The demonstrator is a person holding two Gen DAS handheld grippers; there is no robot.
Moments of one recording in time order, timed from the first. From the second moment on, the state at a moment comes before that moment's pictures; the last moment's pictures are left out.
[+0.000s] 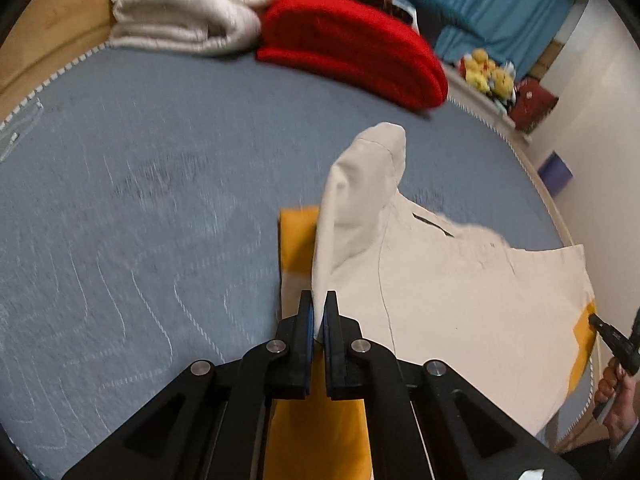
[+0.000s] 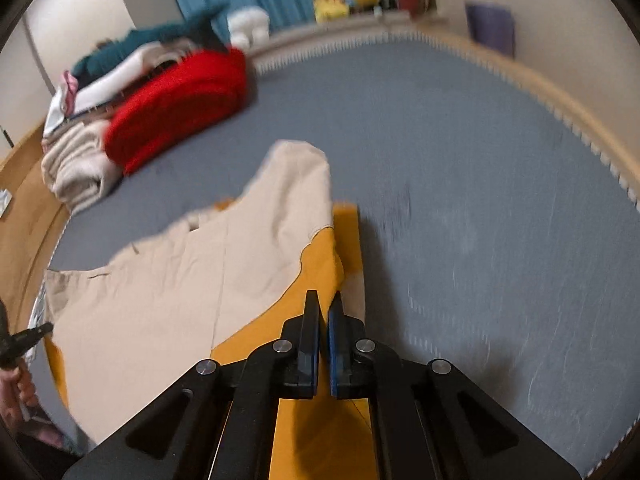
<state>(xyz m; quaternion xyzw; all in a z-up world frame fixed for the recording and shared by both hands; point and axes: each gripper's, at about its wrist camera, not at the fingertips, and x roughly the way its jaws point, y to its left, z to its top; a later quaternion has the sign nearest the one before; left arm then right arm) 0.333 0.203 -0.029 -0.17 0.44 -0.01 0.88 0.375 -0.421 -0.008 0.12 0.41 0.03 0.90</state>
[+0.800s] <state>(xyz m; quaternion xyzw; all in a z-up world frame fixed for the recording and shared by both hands) 0.420 0.214 -0.125 -0.15 0.53 0.08 0.83 0.485 -0.380 -0.104 0.04 0.51 -0.07 0.86</state>
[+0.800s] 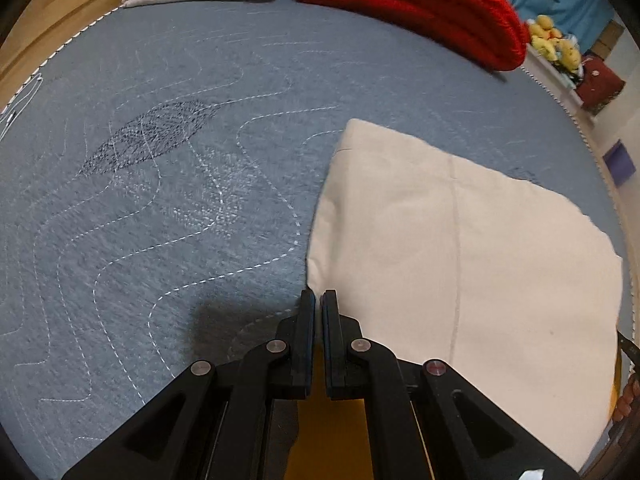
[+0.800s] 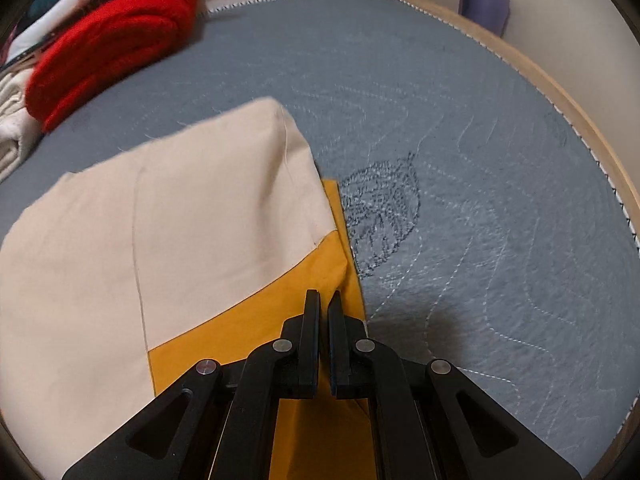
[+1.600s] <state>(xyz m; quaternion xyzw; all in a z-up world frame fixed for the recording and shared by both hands) 0.304 0.160 -0.114 -0.01 0.65 -0.13 0.75 0.382 -0.371 -0.089 -0.03 0.56 0.08 0.82</state>
